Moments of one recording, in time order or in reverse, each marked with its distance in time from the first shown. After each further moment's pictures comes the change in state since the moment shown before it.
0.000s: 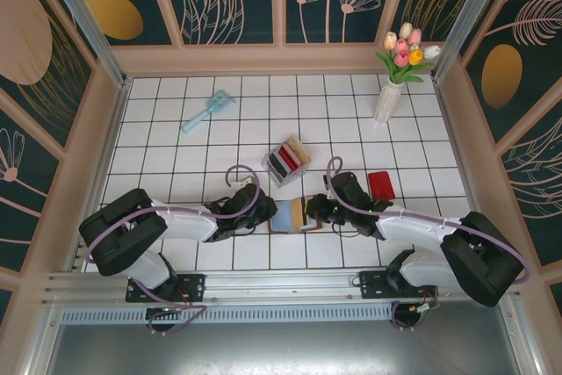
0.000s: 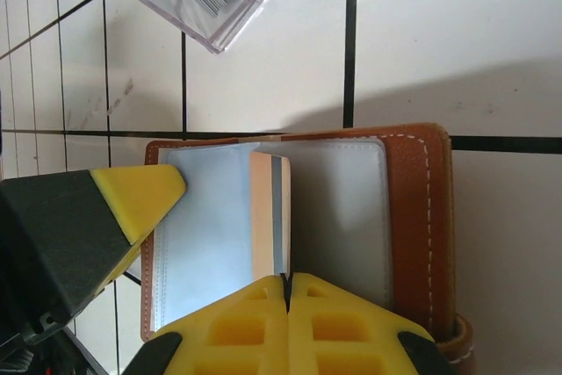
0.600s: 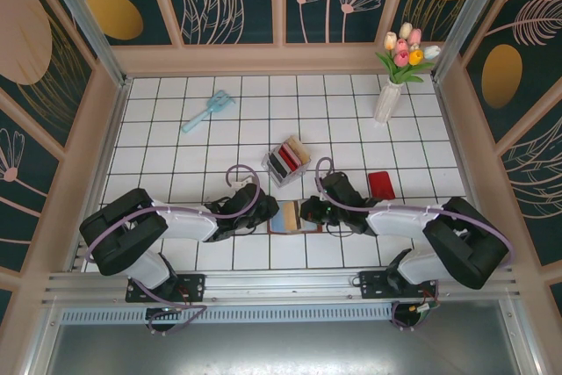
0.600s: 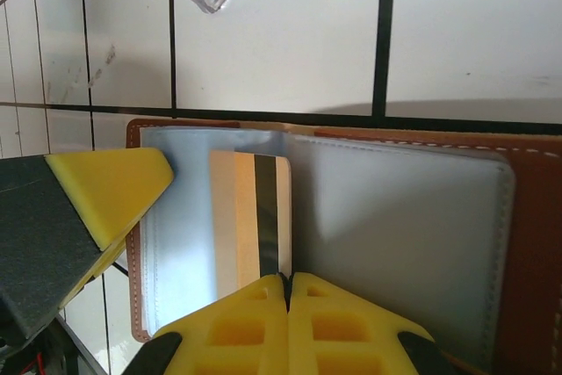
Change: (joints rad) left arm 0.000 0.005 0.000 0.017 0.008 0.000; right arm 0.032 0.129 0.040 0.050 -0.037 -0.004
